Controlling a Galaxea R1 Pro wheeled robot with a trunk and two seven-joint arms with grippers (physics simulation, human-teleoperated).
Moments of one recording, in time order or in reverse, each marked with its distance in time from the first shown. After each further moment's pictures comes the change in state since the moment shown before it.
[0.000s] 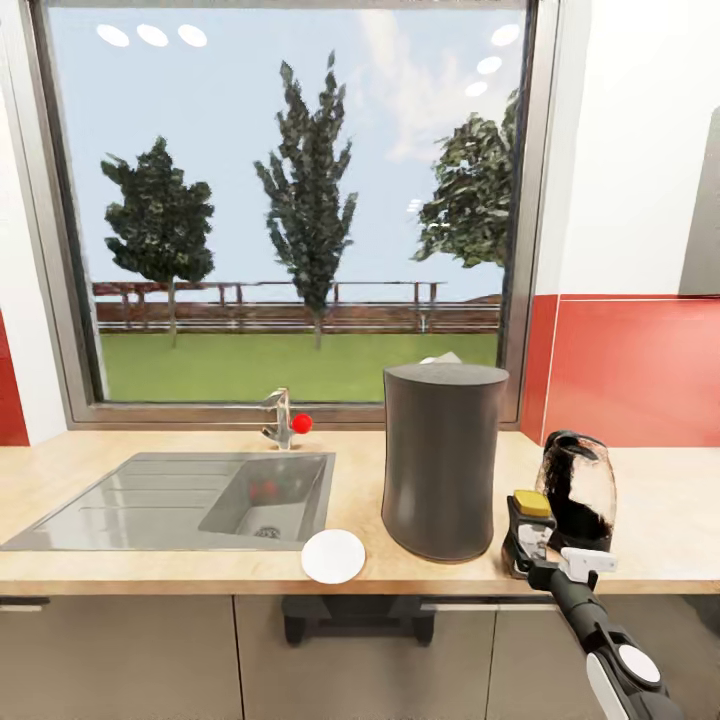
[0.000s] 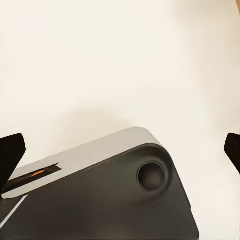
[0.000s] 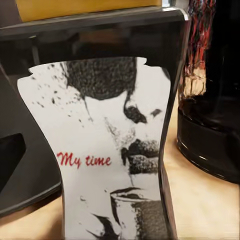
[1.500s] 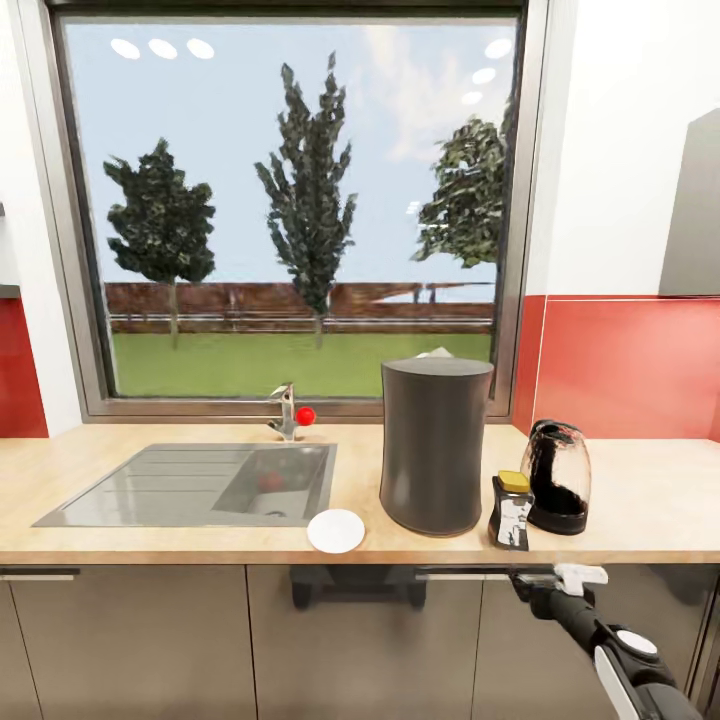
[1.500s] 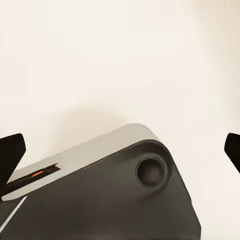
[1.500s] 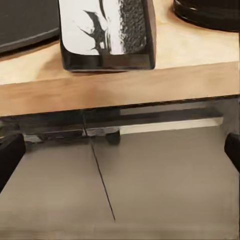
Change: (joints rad) left arm -0.001 0.000 0.001 -0.002 -0.047 0.002 0.002; right arm -0.015 -0.035 0.009 -0.006 0.051 0.416 0.030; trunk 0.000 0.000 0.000
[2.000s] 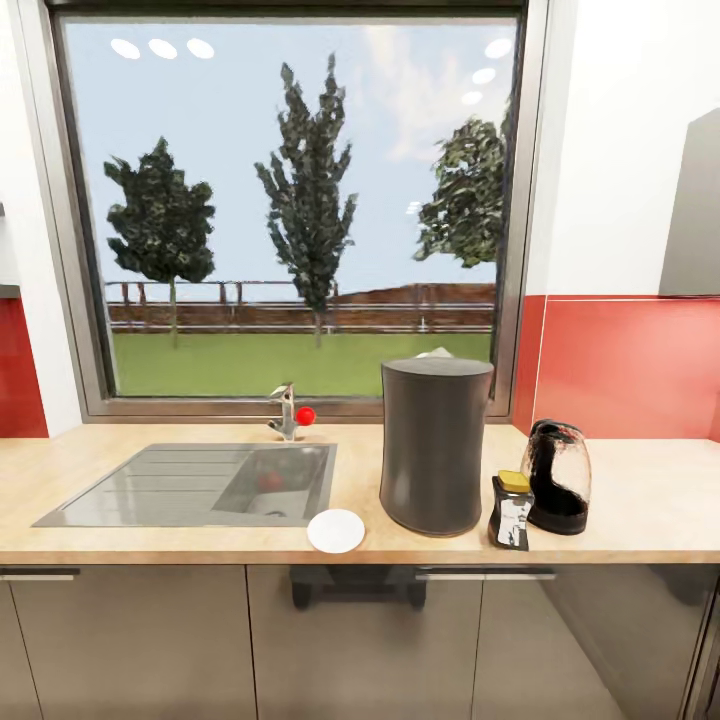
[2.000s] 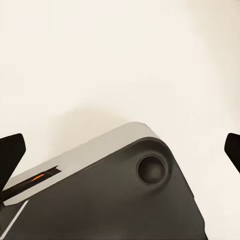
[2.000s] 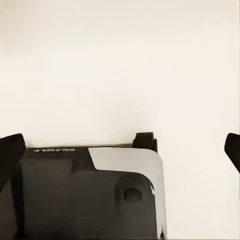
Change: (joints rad) left arm 0.001 0.002 -0.001 0.000 -0.050 -0.007 0.000; right arm 0.001 0.010 0.003 0.600 0.198 0.447 0.156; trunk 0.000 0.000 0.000
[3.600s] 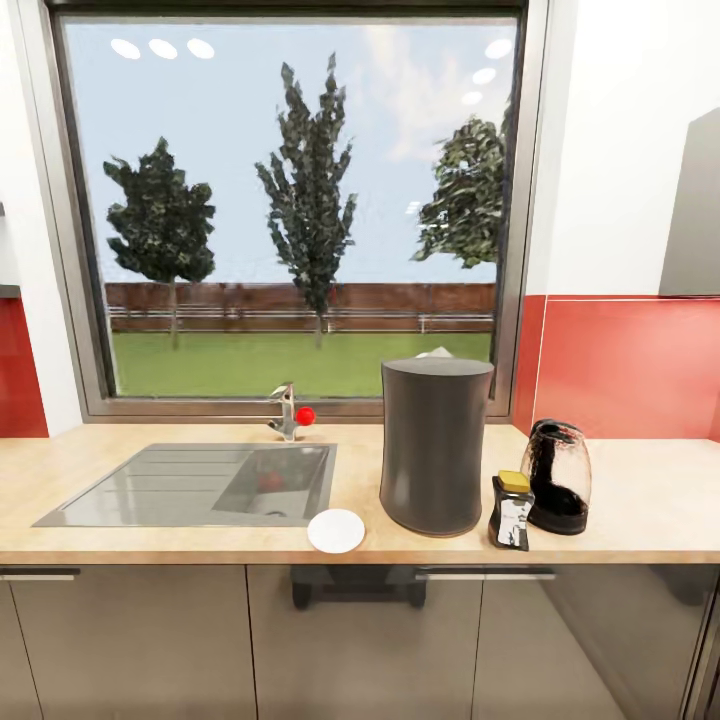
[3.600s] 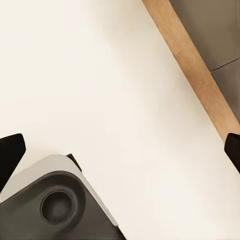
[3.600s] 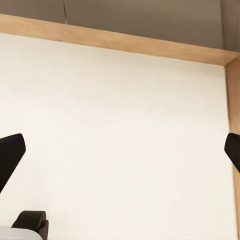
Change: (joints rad) left arm 0.000 -0.076 0.007 -0.215 -0.116 -0.088 0.001; right arm 0.060 -0.082 -0.001 0.489 0.159 -1.079 -0.237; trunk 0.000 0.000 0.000
